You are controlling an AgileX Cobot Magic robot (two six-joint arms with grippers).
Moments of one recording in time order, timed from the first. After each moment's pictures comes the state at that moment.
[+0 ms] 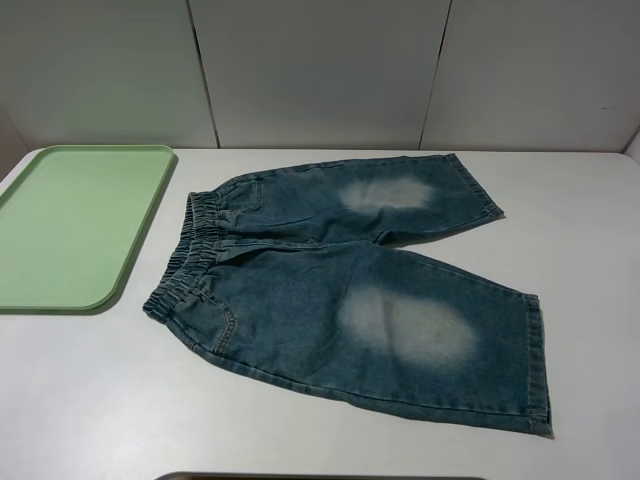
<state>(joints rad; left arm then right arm) -0.05 -0.01 -0.48 0.13 1.07 -0.13 0.10 -0.01 -0.49 -0.06 1.02 0.03</state>
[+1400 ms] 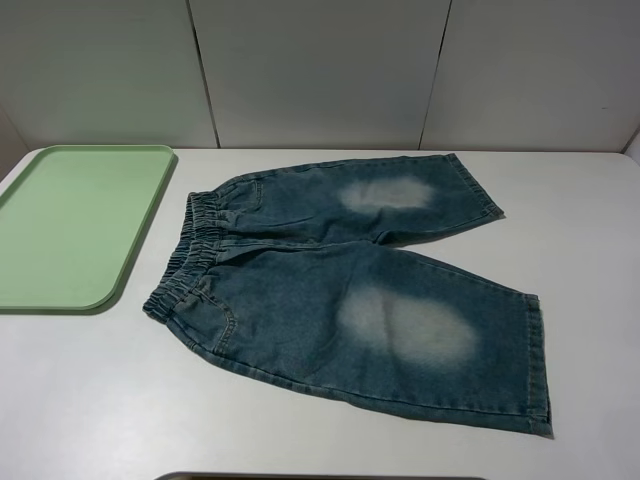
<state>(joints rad) -0.12 -0.01 -0.48 0.13 1.07 -0.13 0.10 -0.01 -0.49 -0.06 1.02 0.03</state>
